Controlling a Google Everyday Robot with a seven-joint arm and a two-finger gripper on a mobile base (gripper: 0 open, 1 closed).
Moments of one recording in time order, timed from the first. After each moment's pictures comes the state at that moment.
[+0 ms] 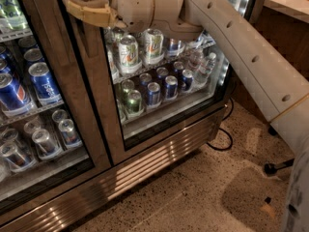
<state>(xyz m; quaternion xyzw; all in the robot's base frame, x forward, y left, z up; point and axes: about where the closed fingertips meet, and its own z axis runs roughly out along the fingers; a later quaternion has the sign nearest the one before) 0.531 0.145 1.088 -0.60 0.20 0.45 0.63</state>
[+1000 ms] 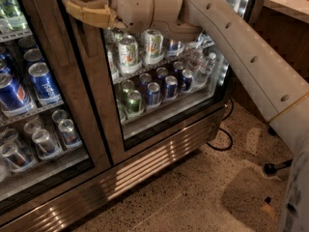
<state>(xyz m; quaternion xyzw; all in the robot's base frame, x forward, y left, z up) 0.530 0.145 1.087 -0.60 0.20 0.45 0.63</state>
